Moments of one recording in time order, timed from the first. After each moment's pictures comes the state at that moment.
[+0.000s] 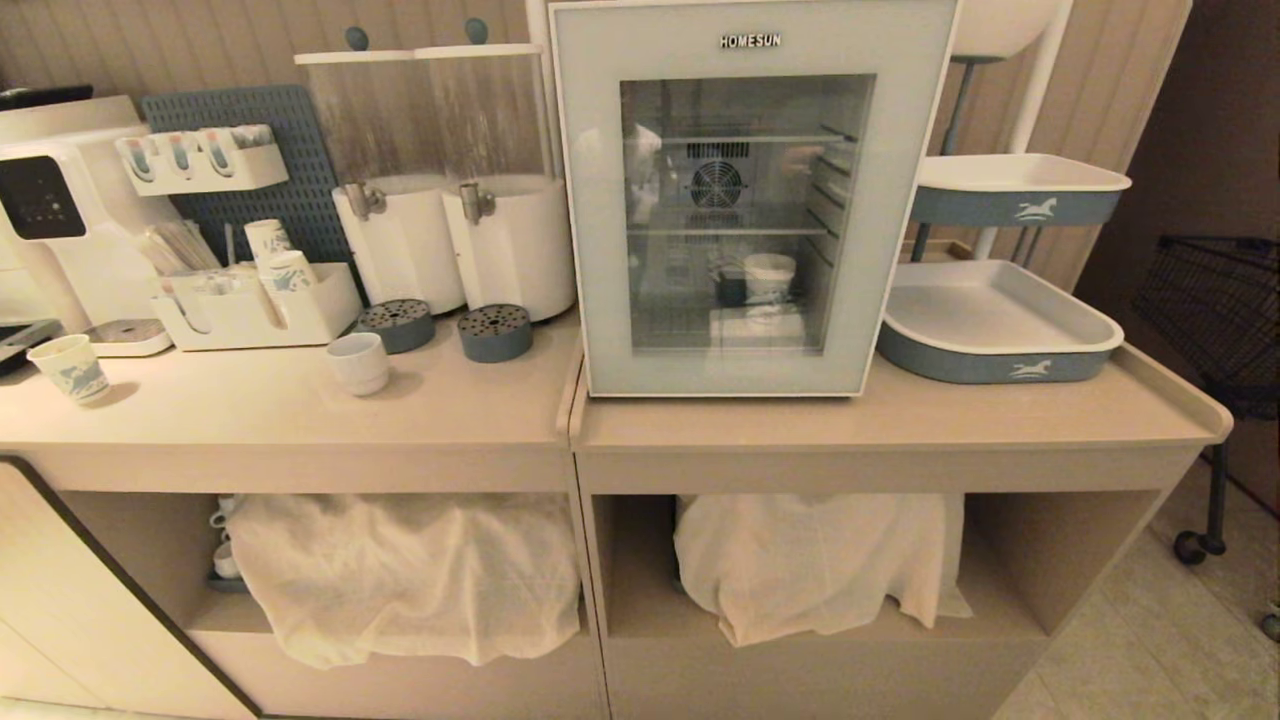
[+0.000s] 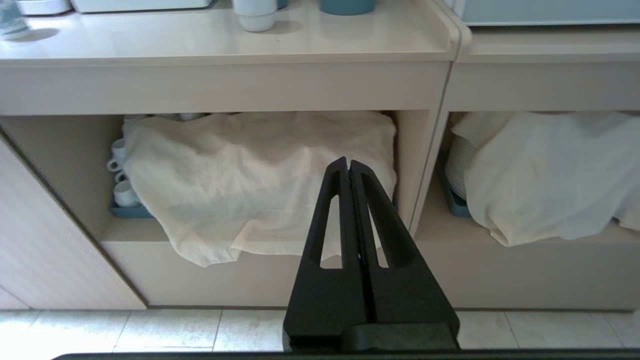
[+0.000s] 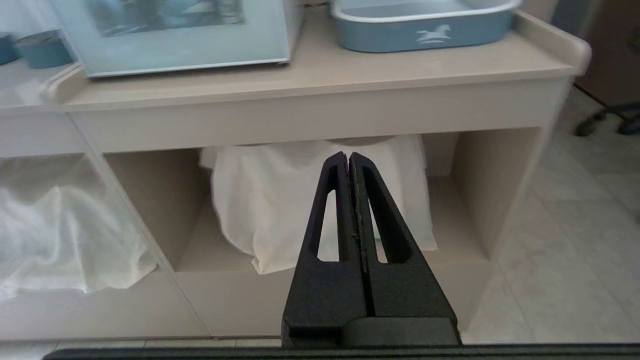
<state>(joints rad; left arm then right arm) 0.00 0.00 0.00 0.00 0.00 0.00 0.00 0.00 0.00 -0.03 0.00 0.03</state>
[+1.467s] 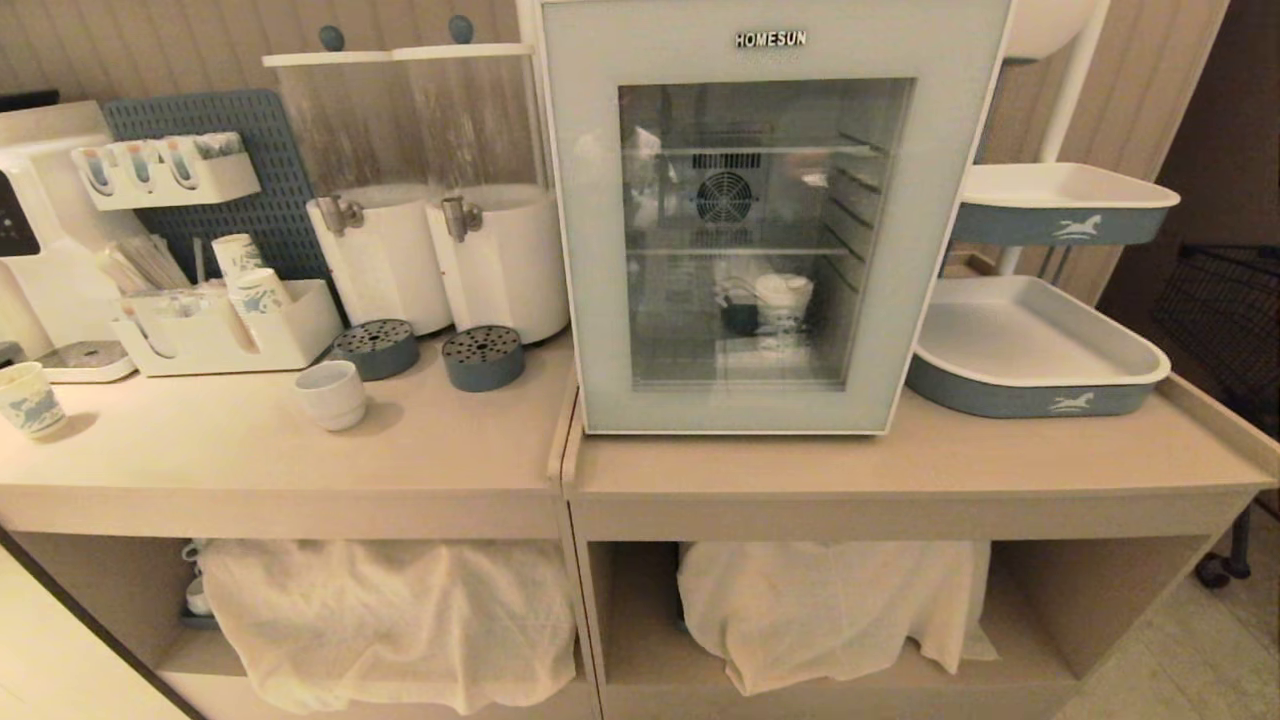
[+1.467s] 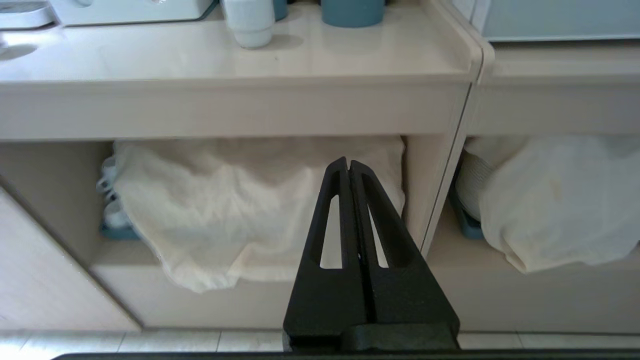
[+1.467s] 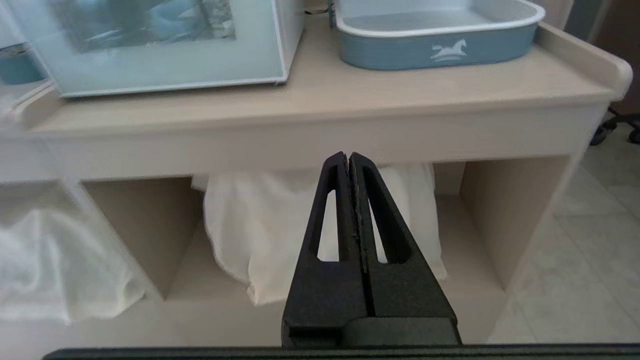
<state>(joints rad) 0.00 0.00 0.00 0.00 0.00 0.01 0.00 0.00 0.00 -0.03 0.00 0.03</state>
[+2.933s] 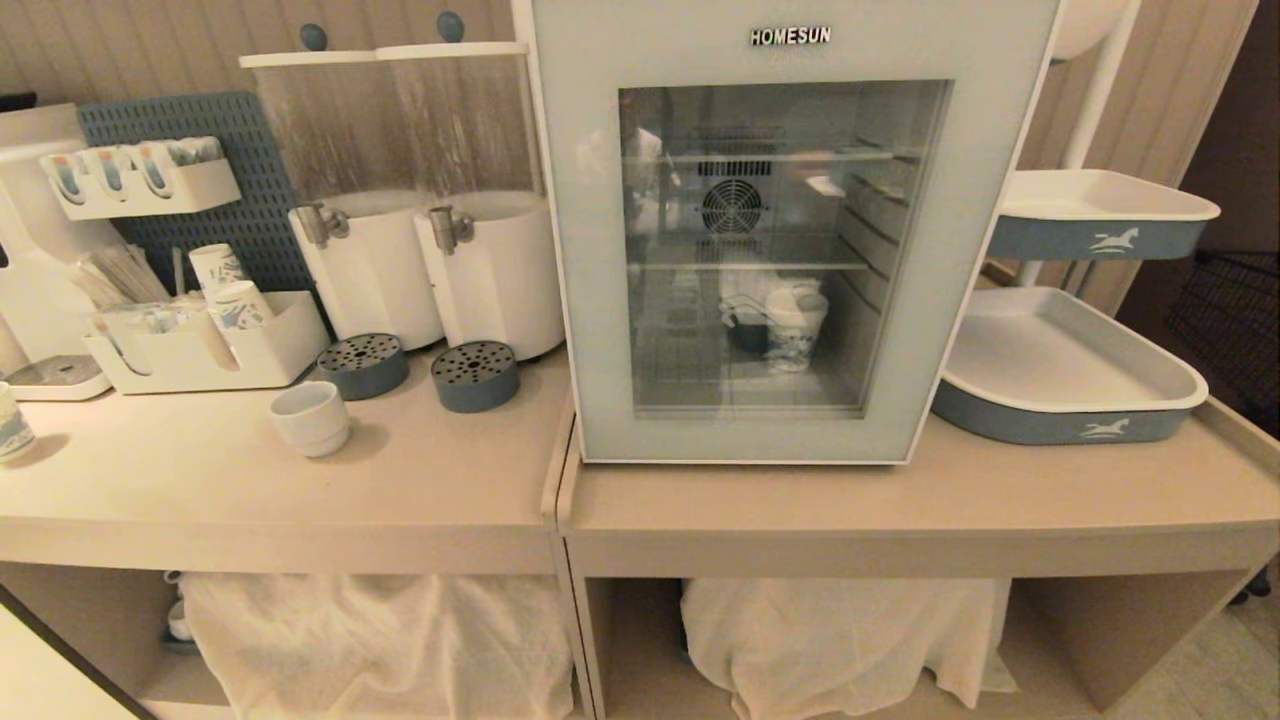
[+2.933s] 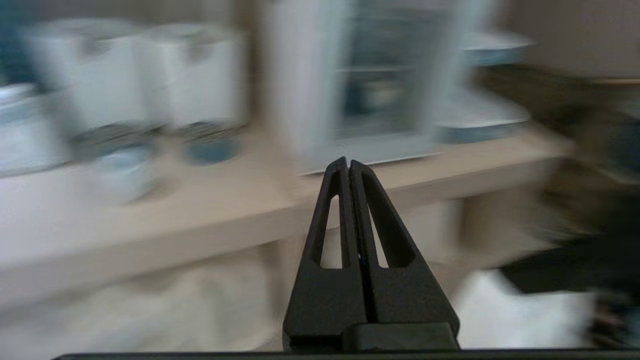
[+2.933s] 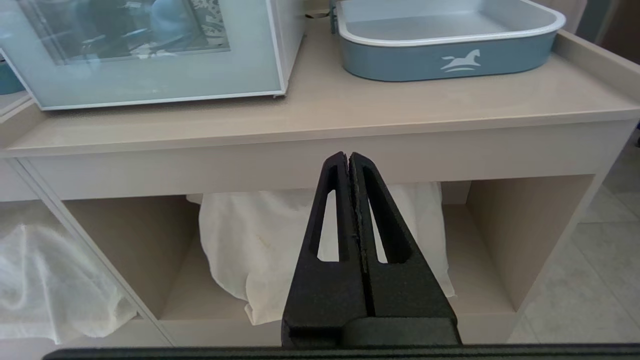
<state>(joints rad) -0.47 0.47 -1.41 0.84 -0.01 -0.13 0.00 0.00 0.00 -0.03 0.00 0.03</state>
